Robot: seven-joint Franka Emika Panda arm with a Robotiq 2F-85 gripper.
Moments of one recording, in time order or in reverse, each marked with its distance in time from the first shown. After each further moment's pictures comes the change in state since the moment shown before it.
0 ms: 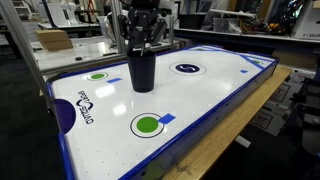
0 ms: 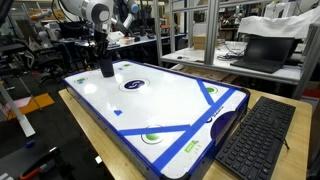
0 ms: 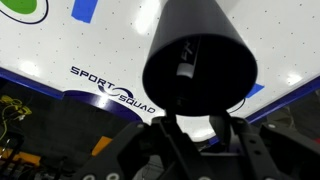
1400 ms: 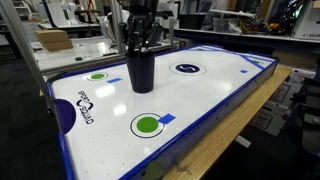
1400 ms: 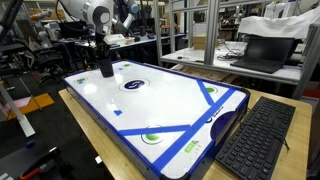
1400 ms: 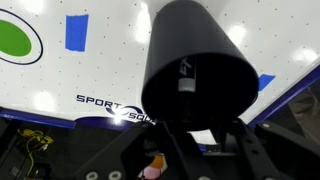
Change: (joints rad) arm 0.035 0.035 -0.032 0.050 -0.023 -0.014 0.224
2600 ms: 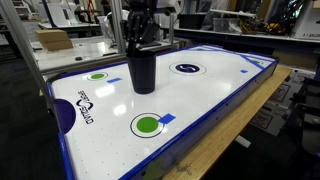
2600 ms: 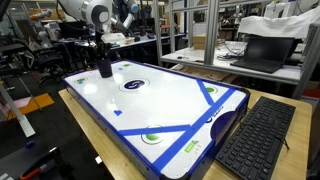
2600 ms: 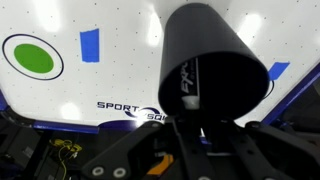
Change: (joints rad) arm 0.009 -0.034 -0.021 -0.036 0.000 0.064 0.138
